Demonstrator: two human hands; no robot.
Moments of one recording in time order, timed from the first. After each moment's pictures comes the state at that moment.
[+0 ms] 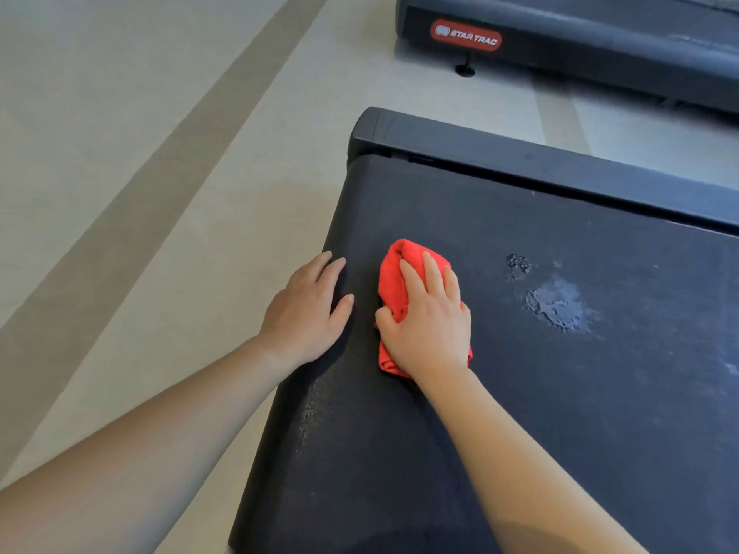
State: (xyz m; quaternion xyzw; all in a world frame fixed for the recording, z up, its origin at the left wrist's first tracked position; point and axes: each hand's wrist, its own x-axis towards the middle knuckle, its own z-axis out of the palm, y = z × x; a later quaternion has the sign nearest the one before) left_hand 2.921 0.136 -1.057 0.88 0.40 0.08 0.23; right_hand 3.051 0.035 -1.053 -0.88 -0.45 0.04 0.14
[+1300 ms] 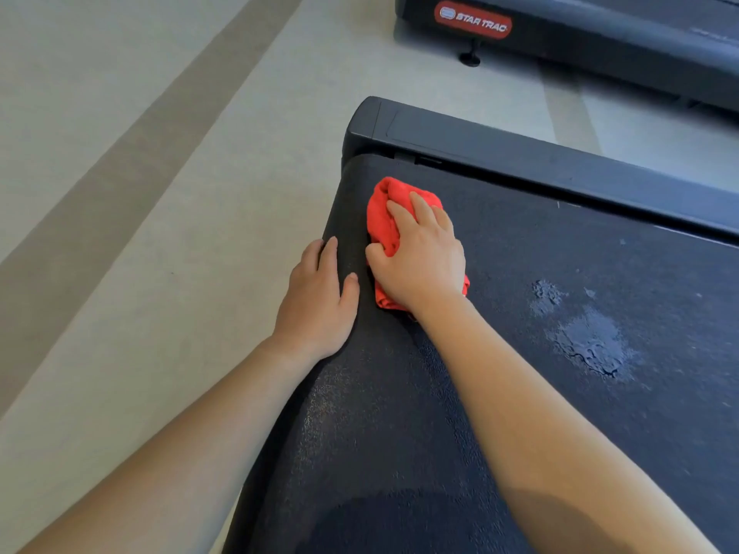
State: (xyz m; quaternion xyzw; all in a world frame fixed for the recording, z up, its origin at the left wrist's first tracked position) left_hand 2.981 0.189 -1.092 0.82 0.45 0.17 0.31; right_hand 3.114 0.153 -1.057 -0.86 -0.49 0.02 0.15
